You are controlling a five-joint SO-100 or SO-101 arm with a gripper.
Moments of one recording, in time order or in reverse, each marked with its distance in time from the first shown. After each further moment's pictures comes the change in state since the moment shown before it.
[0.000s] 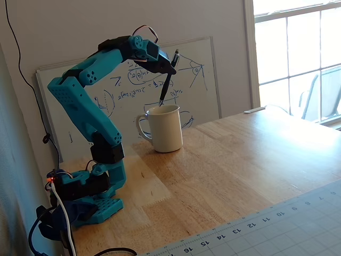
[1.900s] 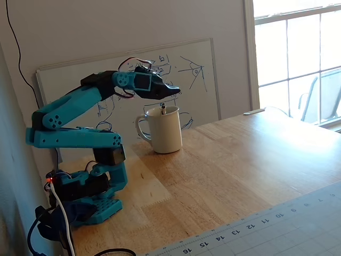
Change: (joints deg) arm 14.9 44.5 43.4 -10.4 4.3
